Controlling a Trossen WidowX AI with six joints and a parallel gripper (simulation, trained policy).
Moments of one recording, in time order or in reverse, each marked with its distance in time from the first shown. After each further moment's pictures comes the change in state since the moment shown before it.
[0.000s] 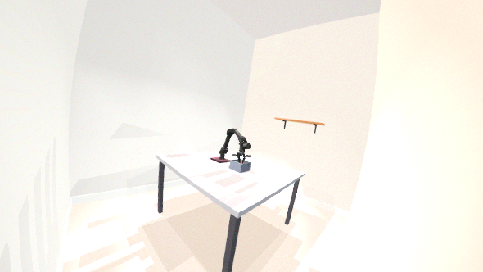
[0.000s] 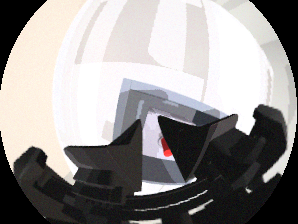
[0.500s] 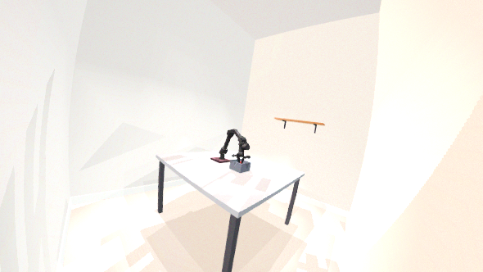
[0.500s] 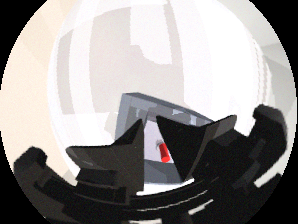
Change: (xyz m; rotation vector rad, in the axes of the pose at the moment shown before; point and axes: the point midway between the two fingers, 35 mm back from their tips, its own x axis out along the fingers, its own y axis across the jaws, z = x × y) arm 0.005 -0.002 0.018 -0.016 0.067 -0.028
